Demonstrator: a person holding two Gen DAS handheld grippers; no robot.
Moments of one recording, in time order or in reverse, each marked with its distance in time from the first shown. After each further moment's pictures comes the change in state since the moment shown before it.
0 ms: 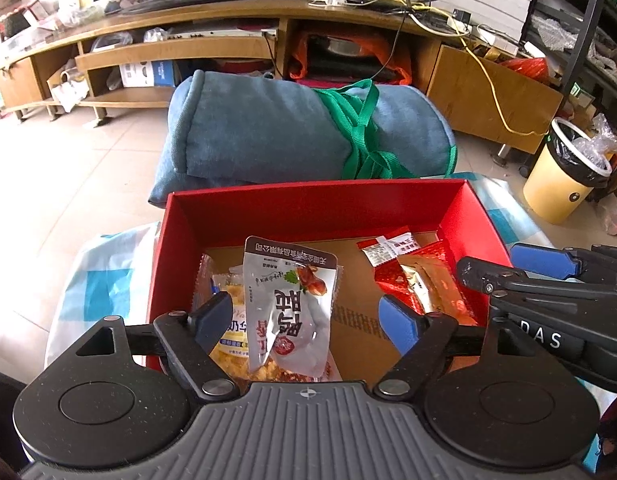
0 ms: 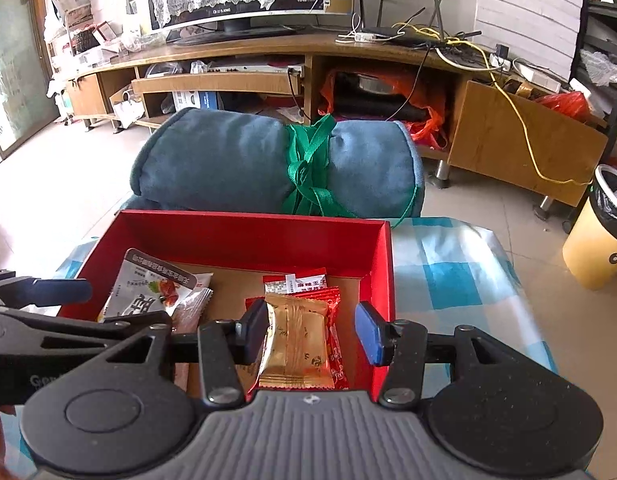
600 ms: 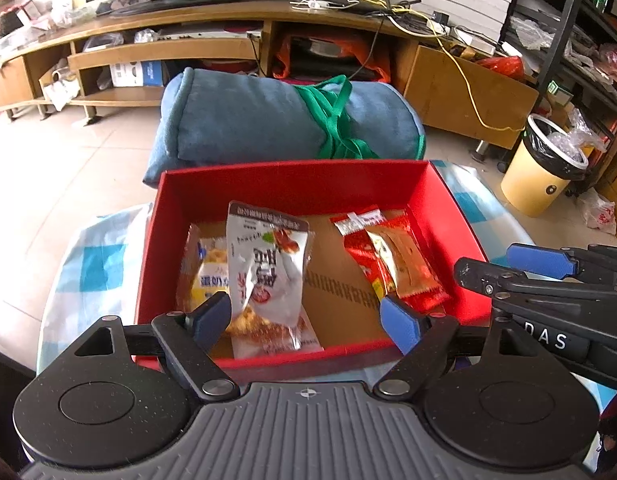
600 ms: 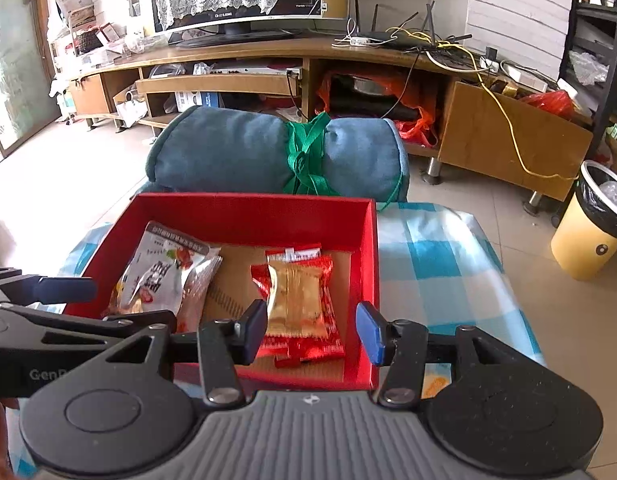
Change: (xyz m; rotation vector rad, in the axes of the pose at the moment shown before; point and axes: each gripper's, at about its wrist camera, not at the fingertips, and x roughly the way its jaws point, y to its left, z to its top) left arm -0.026 -0.010 -0.027 0.008 -0.006 -0.048; right arm -0.039 -0.001 -0.029 -0.003 0.006 -0.010
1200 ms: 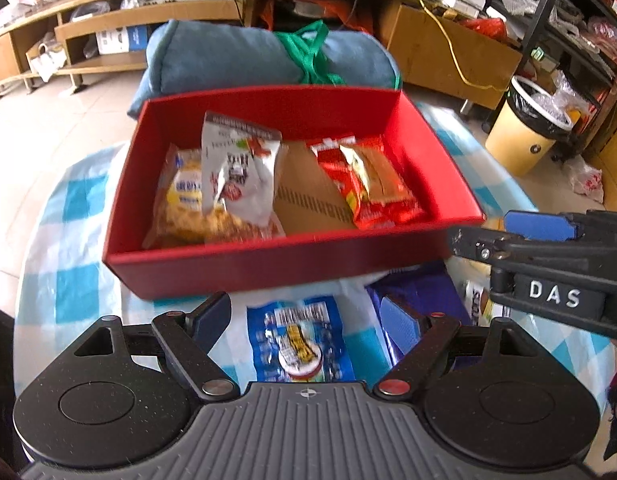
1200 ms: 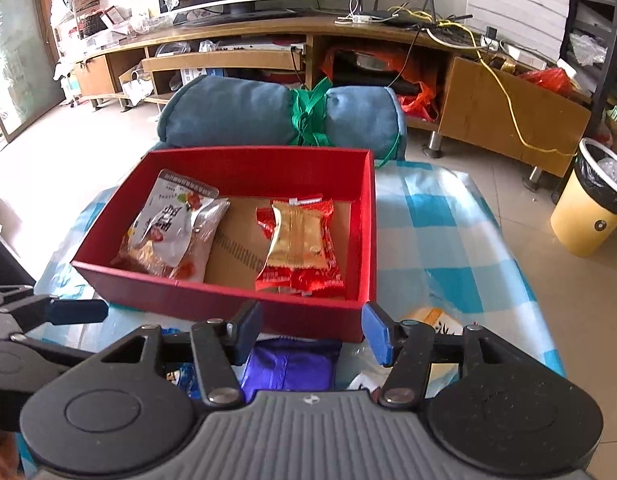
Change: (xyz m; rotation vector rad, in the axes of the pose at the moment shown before) left arm -0.002 -0.014 -0.050 0.009 0.098 -0.035; right arm -0.017 -0.002 -0.035 0.002 0.060 0.015
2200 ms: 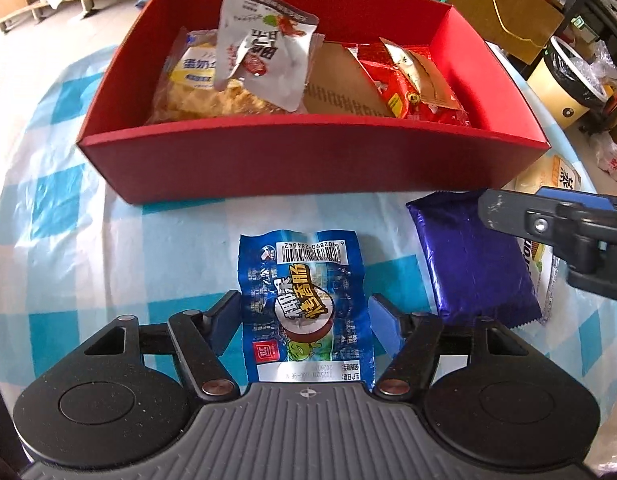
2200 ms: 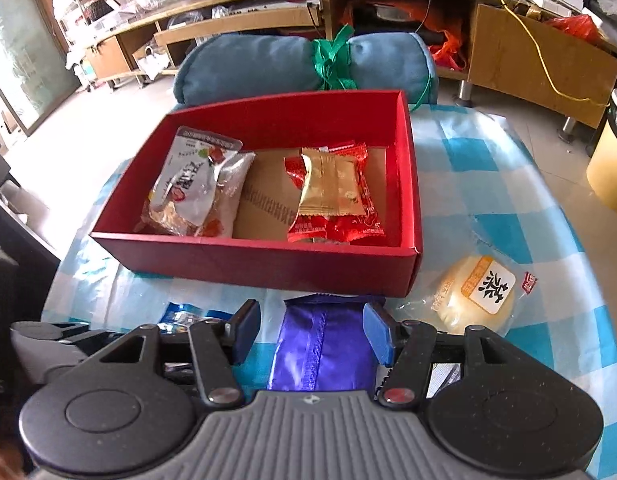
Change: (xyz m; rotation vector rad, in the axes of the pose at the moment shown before) left arm 0.040 0.018 -0.031 -0.085 0.198 0.019; right arm 0.026 0.004 -0.010 0.043 0.131 0.098
